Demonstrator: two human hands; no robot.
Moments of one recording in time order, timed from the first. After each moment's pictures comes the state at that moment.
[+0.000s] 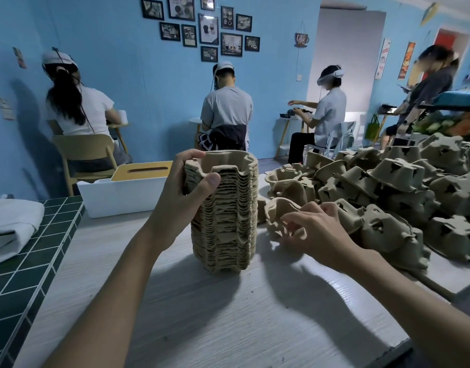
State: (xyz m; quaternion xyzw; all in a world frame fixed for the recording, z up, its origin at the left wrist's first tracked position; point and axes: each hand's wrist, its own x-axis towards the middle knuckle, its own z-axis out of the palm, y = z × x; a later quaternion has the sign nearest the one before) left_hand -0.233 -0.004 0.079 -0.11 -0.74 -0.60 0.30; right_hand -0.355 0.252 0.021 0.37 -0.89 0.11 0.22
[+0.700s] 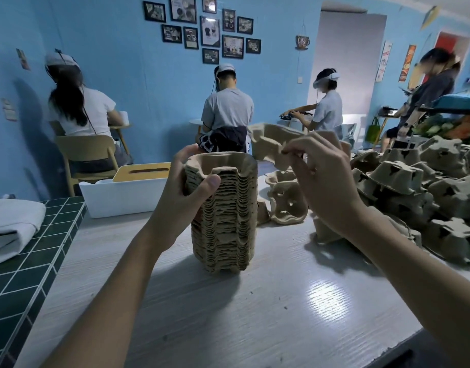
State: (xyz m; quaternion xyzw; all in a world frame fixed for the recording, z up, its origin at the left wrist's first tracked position) left_hand -0.231 -0.002 0.079 -0.11 -0.72 -0.62 0.30; right_hand -0.324 0.224 0.119 0.42 -0.71 0.34 0.45
